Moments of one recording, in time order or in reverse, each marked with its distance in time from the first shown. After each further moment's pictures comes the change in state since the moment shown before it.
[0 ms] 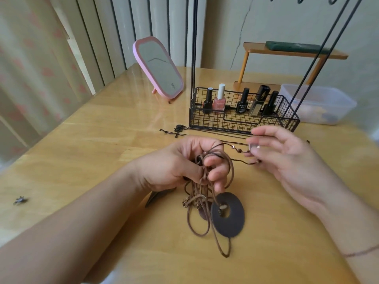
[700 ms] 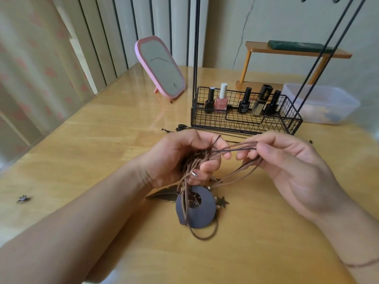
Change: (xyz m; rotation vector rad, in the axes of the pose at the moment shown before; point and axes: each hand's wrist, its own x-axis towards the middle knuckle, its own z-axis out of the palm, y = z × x) left_hand 0.001 0.010 0.000 -0.169 0.230 -0.161; right_hand -0.015 -0.007 0.009 0.126 -0.353 -0.336
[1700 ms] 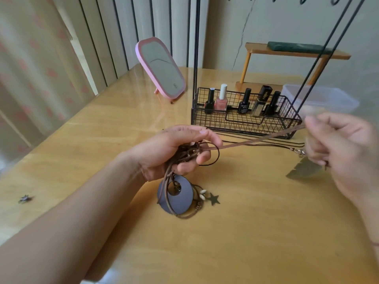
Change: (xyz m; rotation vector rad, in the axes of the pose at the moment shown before) left_hand -0.007 0.008 -0.018 0.066 0.096 -0.031; right_hand 0.000 -0.022 -0.054 -0.311 0.321 -0.052
